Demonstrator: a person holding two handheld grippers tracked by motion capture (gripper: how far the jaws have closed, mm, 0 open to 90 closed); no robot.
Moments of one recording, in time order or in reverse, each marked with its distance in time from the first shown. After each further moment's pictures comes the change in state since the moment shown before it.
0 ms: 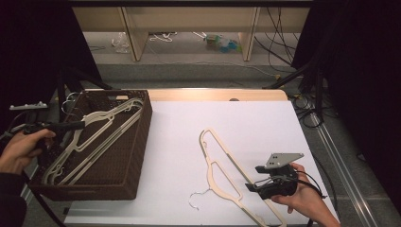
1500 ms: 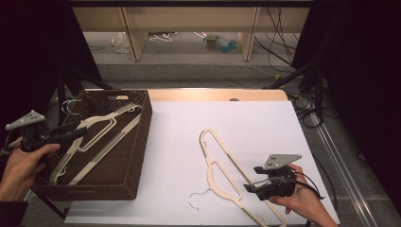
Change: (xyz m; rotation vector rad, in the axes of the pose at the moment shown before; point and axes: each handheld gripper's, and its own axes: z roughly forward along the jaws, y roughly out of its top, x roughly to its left) left arm -0.070 -0.023 -0.027 -0.176 0.172 0.185; right arm 0.003 -0.001 0.003 0.010 0.006 -0.002
